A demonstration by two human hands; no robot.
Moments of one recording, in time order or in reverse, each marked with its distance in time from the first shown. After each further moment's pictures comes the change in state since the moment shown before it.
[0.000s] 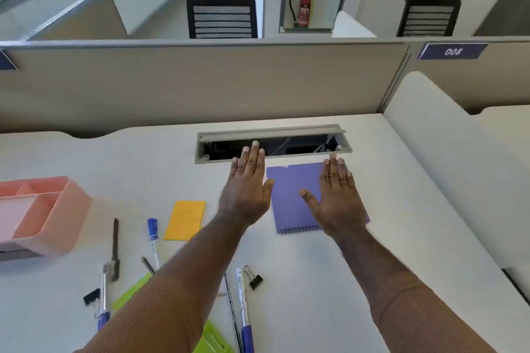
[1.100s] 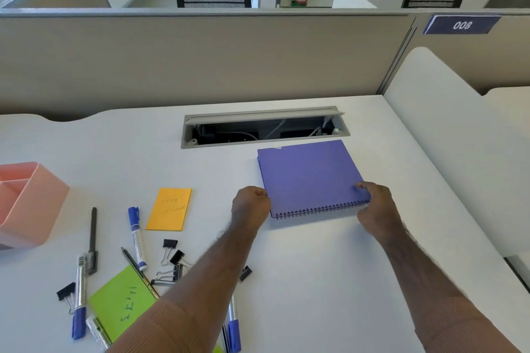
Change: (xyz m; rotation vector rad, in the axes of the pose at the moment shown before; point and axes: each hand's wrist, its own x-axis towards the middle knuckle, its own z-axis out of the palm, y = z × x) left_hand -0.016 0.037 0.050 -0.811 -0.247 -0.849; right_hand -0.024 0.100 0.020 0.523 -0.037 0.426
